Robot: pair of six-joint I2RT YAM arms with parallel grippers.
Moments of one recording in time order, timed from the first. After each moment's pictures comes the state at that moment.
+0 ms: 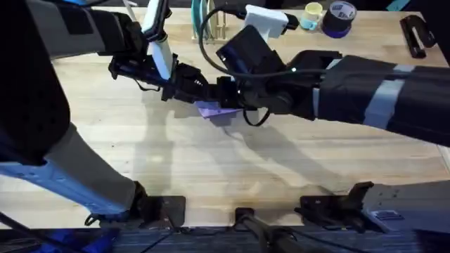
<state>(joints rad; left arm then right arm) 0.04 1.85 1.12 -0.98 1.08 1.65 0.83 1.58 1.03 -0.41 0.13 0.74</state>
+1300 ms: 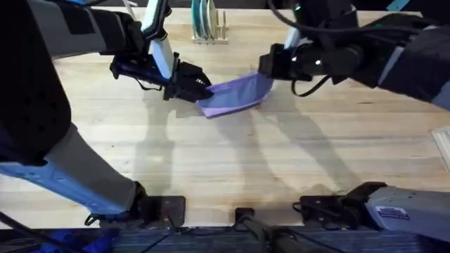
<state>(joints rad) 0.03 1.85 1.13 -0.98 1.11 1.65 0.48 1.43 1.03 -0.52 0.06 0.51</state>
